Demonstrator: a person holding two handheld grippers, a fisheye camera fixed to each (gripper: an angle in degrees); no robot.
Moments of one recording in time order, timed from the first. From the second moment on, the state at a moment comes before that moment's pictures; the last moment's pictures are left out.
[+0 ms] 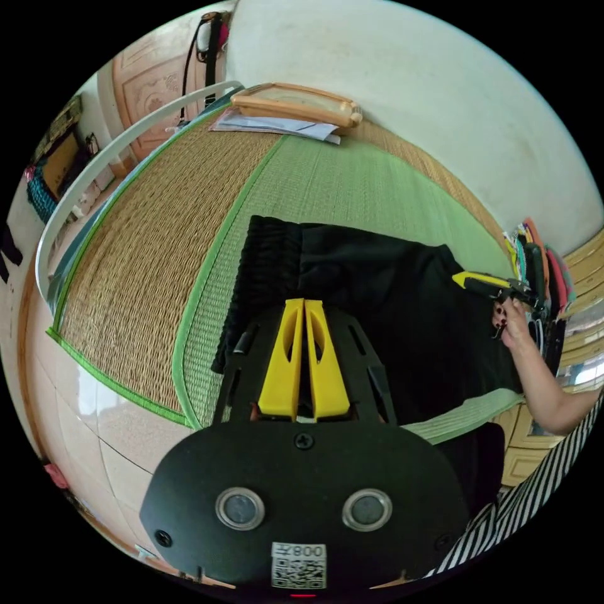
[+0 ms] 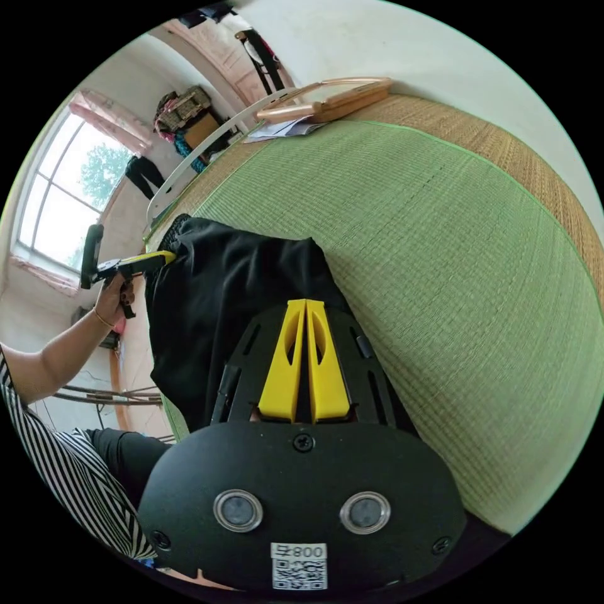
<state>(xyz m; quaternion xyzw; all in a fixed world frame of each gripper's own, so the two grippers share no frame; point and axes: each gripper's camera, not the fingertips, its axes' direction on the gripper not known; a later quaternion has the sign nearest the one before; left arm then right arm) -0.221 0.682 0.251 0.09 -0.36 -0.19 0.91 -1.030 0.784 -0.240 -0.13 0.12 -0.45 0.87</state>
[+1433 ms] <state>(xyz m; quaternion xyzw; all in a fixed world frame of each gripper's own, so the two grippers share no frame) 0.096 0.472 0.353 0.56 -0.38 0.05 0.74 -0.685 1.041 -0.147 -0.04 0.01 -0.21 0.98</state>
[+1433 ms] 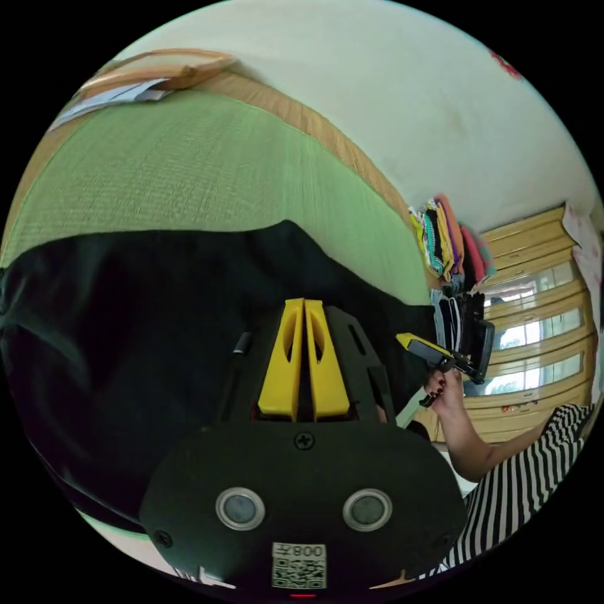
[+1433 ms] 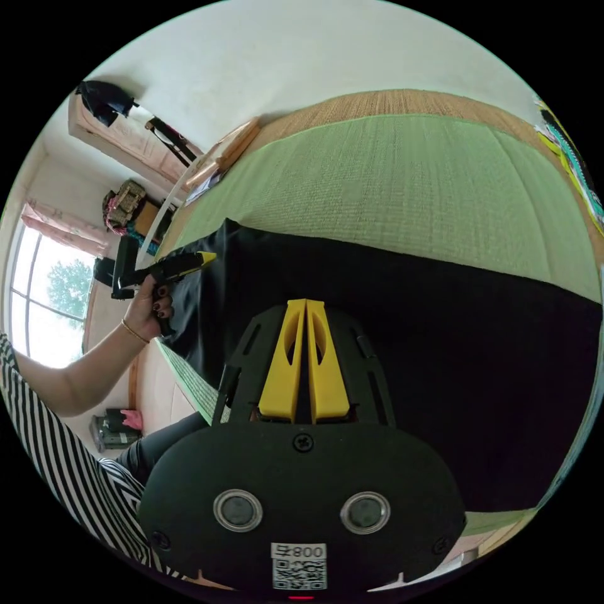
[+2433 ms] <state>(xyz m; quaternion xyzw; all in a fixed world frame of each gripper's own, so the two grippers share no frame) 0.557 0.097 0.585 0.15 -0.46 0.31 0.82 -0.275 1.330 -0.245 0.29 0.12 0.17 0.93</state>
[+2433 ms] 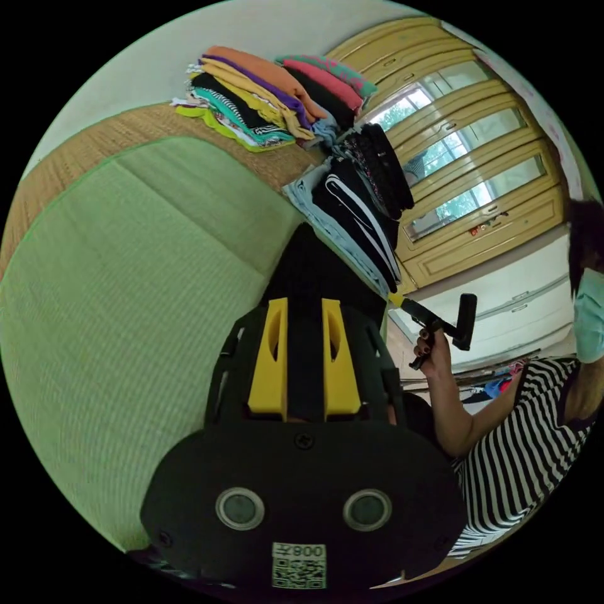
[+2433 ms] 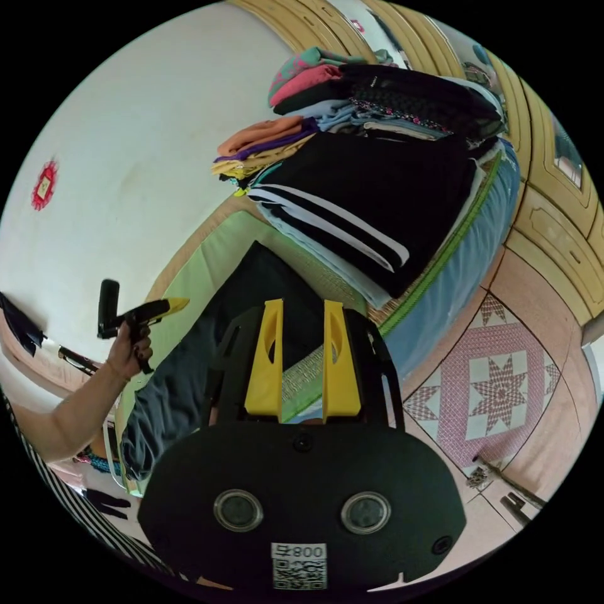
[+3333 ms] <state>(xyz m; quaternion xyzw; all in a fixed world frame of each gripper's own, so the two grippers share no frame) 0.782 -0.083 0.744 0.01 -0.54 0.30 0.78 -0.142 1.405 -0.184 0.25 0.04 0.18 0.95</state>
